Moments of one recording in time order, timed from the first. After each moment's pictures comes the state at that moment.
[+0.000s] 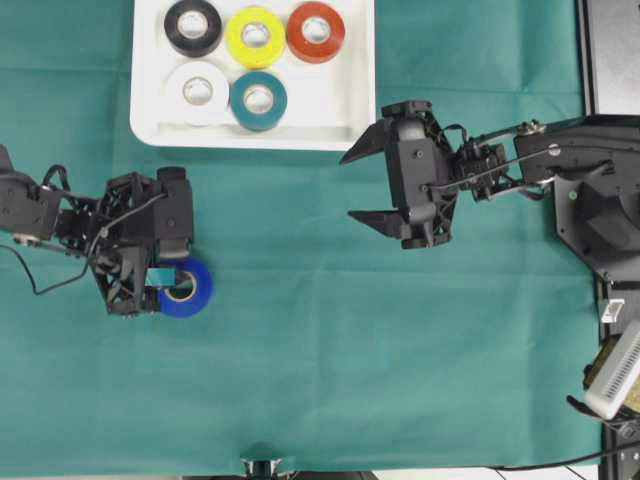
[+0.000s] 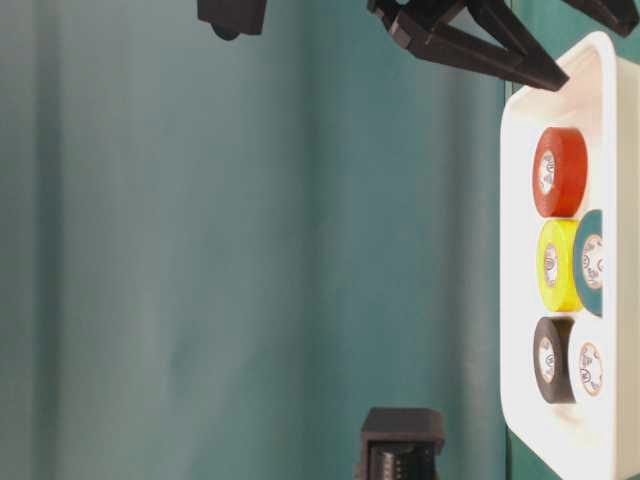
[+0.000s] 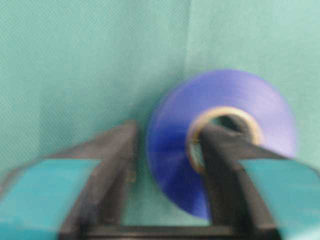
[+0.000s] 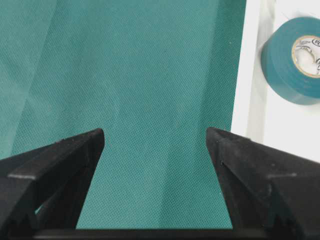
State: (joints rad) left arm -0.21 0.09 0.82 -0.02 0.02 -0.30; right arm -0.01 -0.19 0.94 -0.52 -0.05 0.44
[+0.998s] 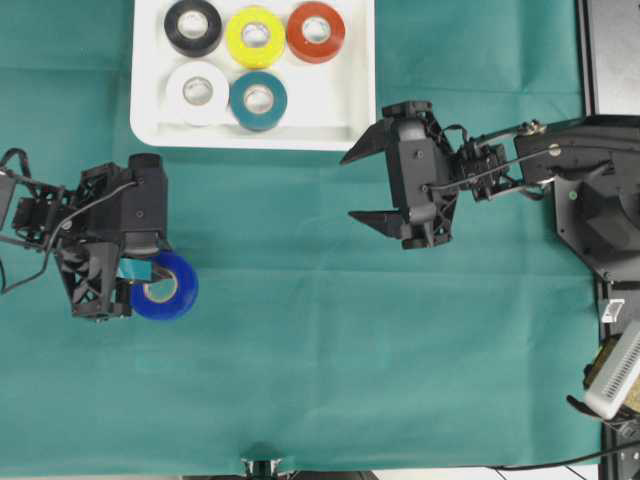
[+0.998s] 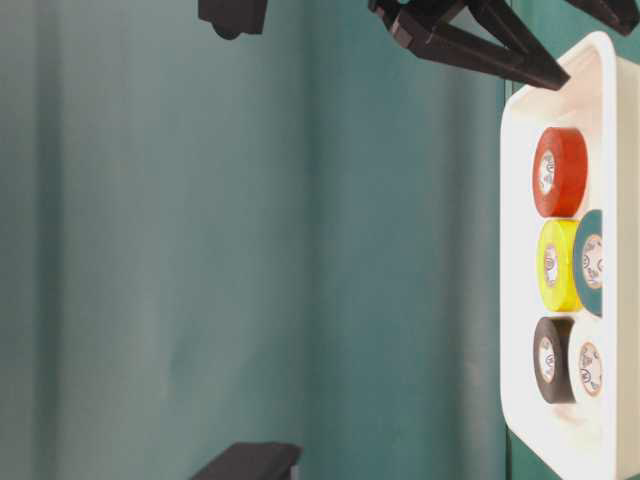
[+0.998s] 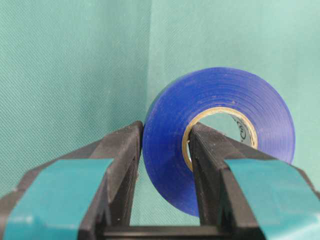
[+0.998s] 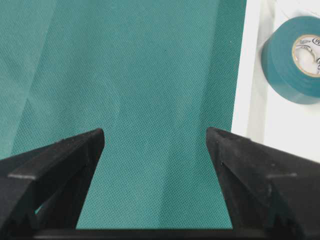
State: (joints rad) left arm -0.22 -0.15 0.82 -0.02 0.20 -0.29; right arm -0.01 -0.19 0.94 -0.52 -0.05 0.45
